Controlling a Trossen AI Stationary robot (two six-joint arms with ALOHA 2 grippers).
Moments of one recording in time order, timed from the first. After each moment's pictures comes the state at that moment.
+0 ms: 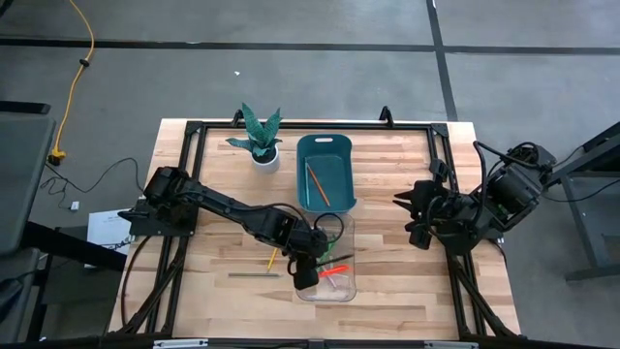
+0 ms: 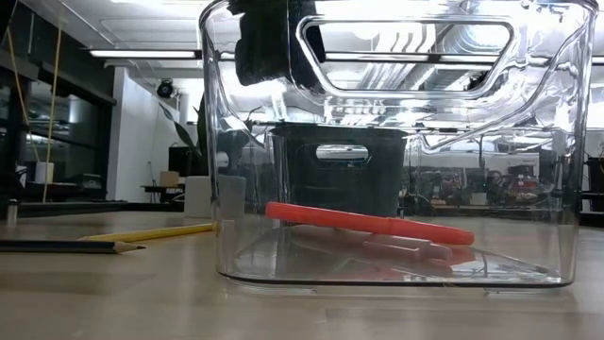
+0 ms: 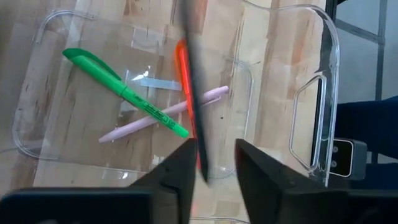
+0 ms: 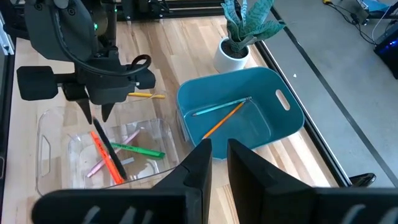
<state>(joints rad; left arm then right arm) -0.20 1.90 1.54 -0.67 0.07 -0.54 0.67 1.41 1.91 -1.57 0.77 0.71</state>
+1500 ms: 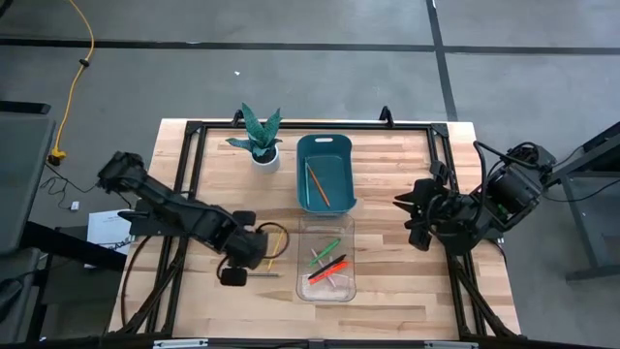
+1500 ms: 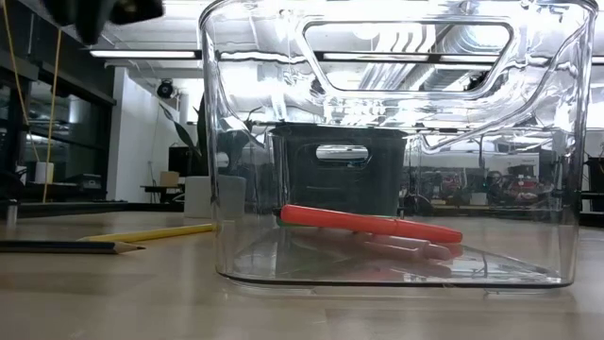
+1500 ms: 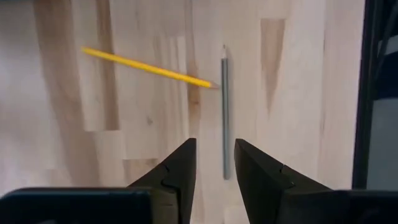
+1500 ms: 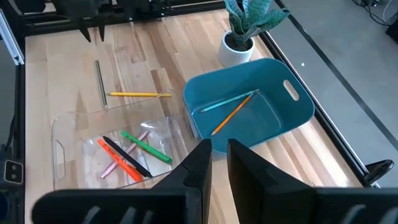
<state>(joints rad) -0.39 1.50 1.31 -1.15 -0.06 -0.46 0.67 1.41 1.91 -1.57 0.74 0.79</state>
